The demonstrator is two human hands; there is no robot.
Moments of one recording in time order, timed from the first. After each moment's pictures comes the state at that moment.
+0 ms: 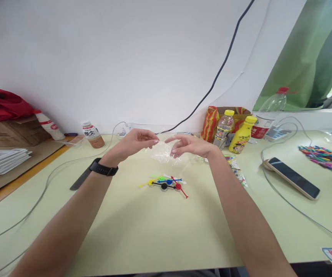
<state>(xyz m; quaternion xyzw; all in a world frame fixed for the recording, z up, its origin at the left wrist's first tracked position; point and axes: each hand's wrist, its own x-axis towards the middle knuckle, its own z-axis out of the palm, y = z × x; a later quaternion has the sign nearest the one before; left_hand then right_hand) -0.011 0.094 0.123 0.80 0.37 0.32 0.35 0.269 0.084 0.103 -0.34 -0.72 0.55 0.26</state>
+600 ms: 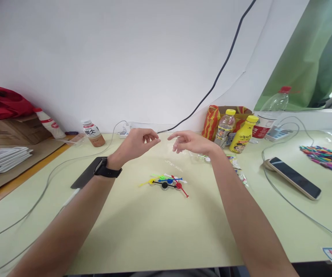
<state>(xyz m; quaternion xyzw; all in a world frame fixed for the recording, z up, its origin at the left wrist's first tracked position) -0.004 0.096 0.112 0.86 0.37 0.35 0.09 0.264 0.076 0.118 -0.42 -0.77 0.42 0.24</state>
